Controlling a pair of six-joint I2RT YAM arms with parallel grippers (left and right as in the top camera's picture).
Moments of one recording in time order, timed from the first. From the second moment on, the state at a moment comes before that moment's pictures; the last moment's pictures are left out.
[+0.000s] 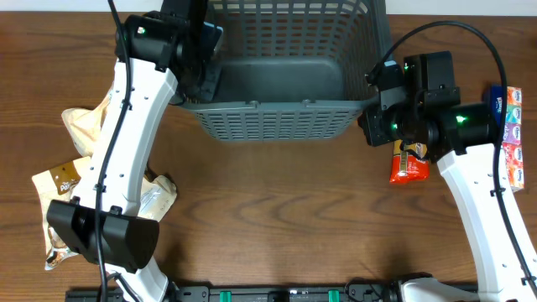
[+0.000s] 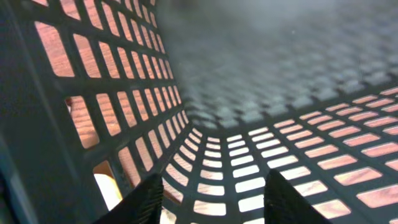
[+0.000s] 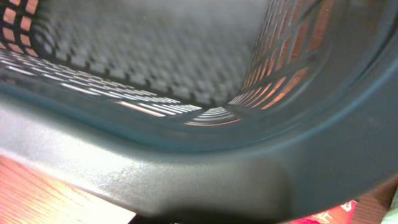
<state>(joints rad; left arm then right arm) -0.27 1.86 2.02 -1.38 -0.01 0.06 0.17 1.40 1.41 -1.06 -0.19 -0.06</state>
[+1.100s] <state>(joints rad) -0.27 1.79 2.02 -1.26 -0.01 0.07 0.17 1.36 1.41 -1.10 -0.18 -0.05</state>
